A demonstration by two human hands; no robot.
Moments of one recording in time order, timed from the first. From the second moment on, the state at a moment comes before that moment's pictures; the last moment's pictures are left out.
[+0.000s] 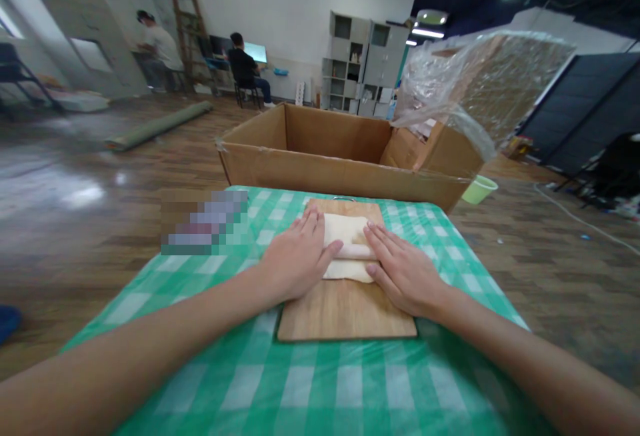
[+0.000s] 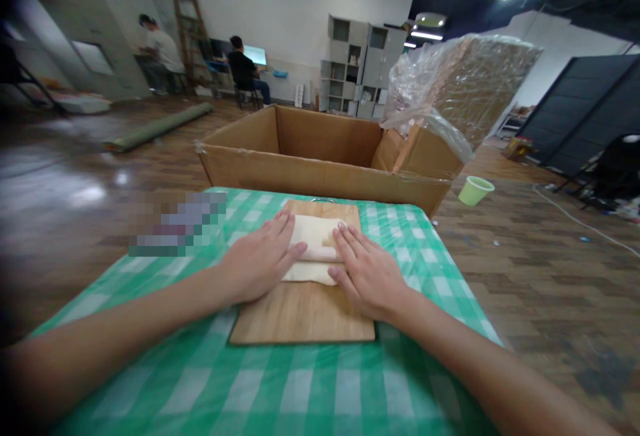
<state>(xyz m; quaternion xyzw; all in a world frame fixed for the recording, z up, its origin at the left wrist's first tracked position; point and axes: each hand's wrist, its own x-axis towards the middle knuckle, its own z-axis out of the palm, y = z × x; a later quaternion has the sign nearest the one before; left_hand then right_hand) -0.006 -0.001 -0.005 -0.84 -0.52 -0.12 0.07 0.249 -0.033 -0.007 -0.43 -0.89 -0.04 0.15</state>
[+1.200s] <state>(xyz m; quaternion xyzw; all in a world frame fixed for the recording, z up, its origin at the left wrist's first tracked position) -0.023 -0.093 -0.004 -0.89 -0.43 -0.13 0.08 0.245 -0.115 -0.005 -0.44 -0.89 -0.07 0.11</state>
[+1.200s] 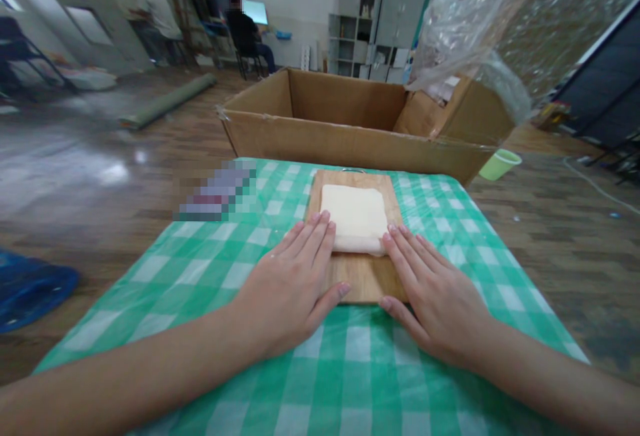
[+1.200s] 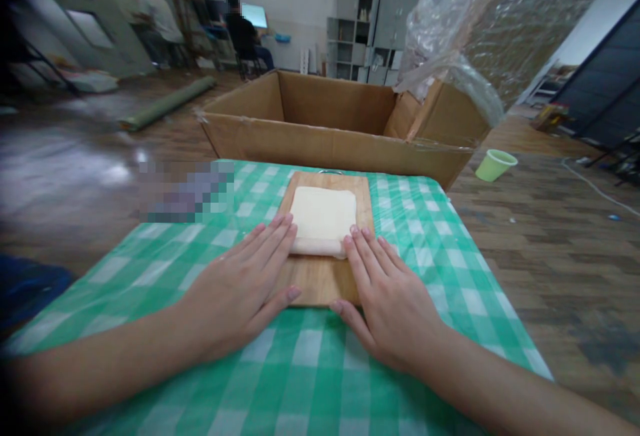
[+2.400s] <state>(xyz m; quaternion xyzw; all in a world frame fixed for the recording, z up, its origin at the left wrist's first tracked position) -0.030 -0.077 0.018 -0.92 -0.39 -0.10 0.01 0.252 -0.119 -0.012 -0.39 -0.90 -0.02 0.20</state>
